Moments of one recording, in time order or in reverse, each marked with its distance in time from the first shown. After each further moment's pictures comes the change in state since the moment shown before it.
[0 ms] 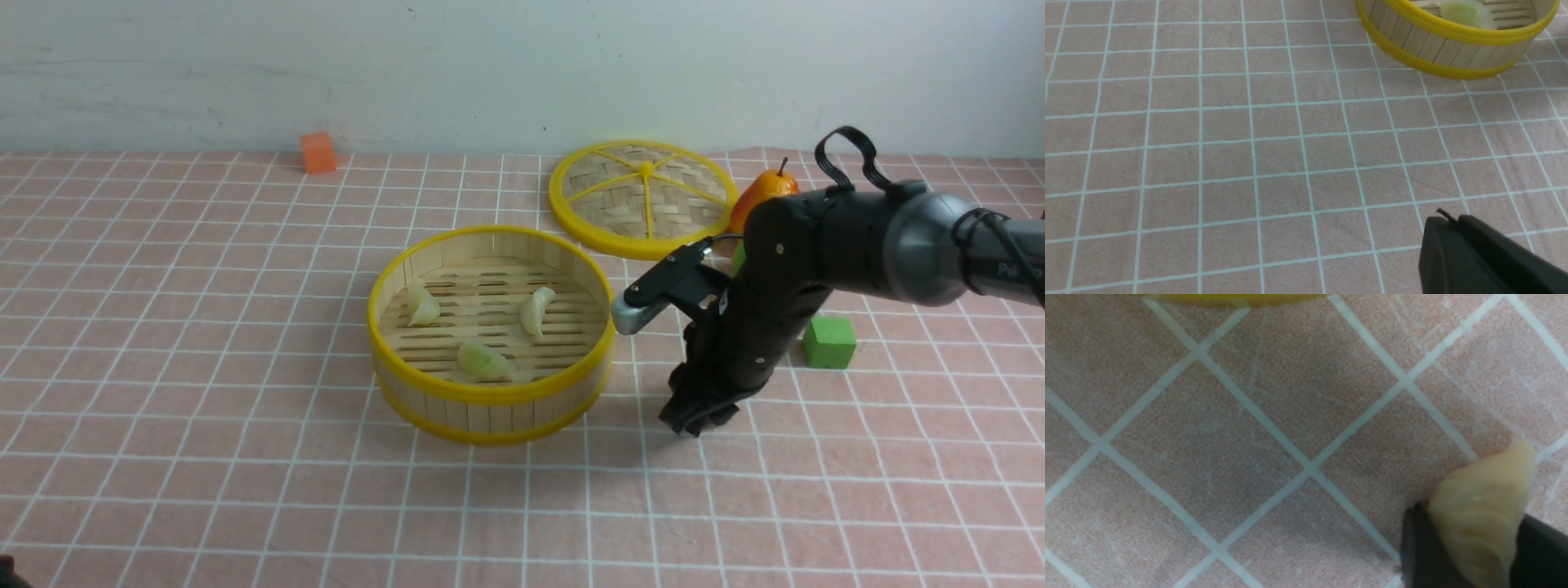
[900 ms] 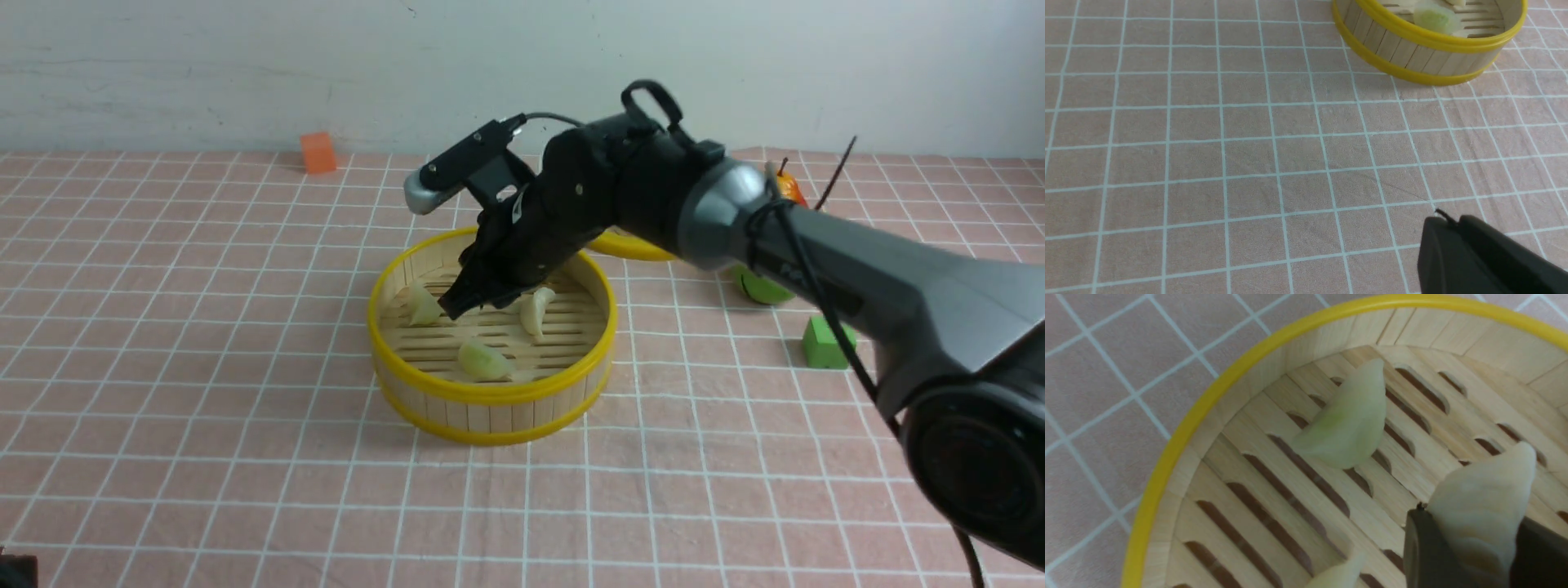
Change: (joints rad) right arm 0.231 0.276 -0.609 0.018 -0.089 0.175; left arm 0.000 0.000 0.001 -0.065 -0.020 -0.001
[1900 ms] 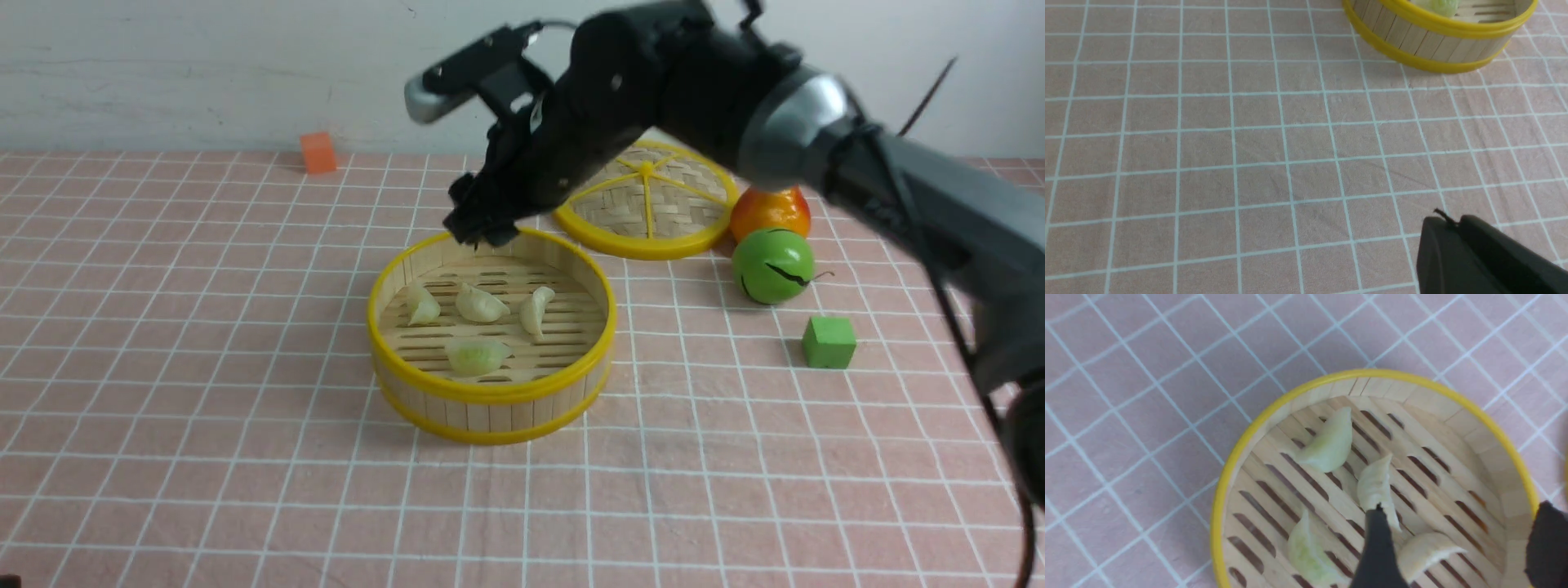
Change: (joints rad) right arm 0.000 -0.220 -0.101 -0.002 0.265 0.000; left arm 0.000 -0.046 0.000 0.011 0.045 0.001
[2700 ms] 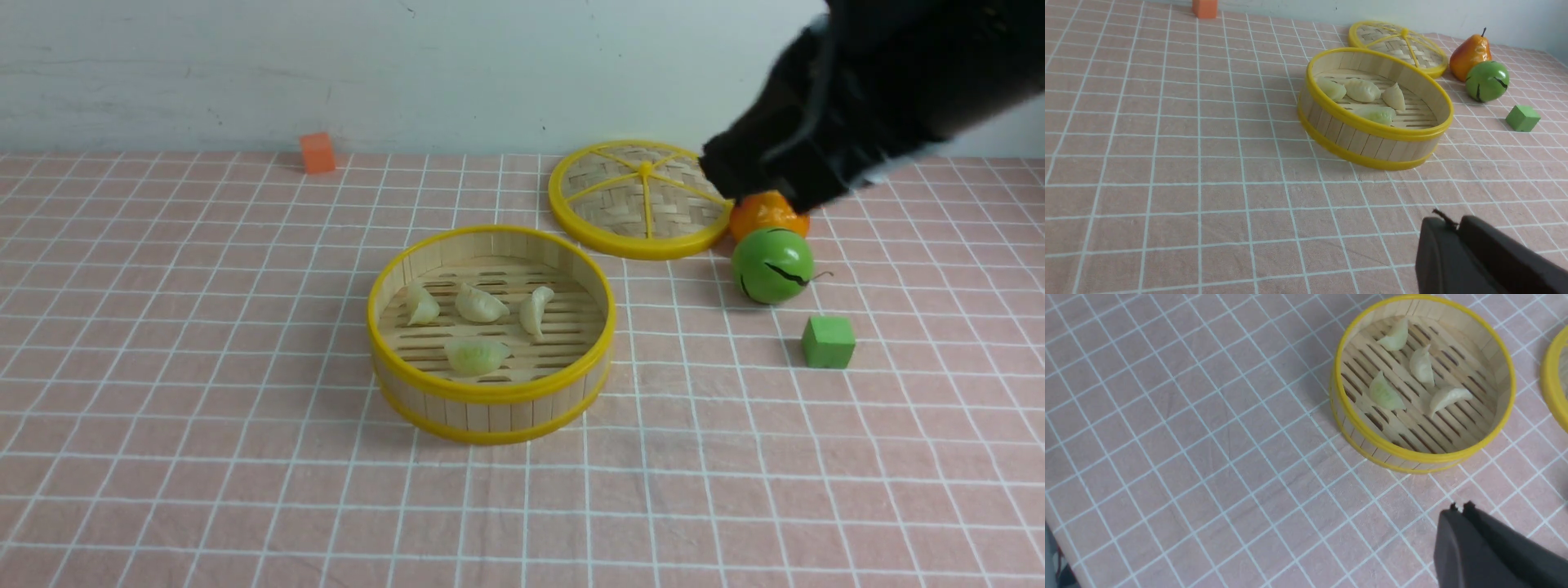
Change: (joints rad) right arm 0.000 -0.824 0.609 0.112 0.164 -0.045; left arm 0.000 -0.357 0.114 -0.035 -0.089 -0.001
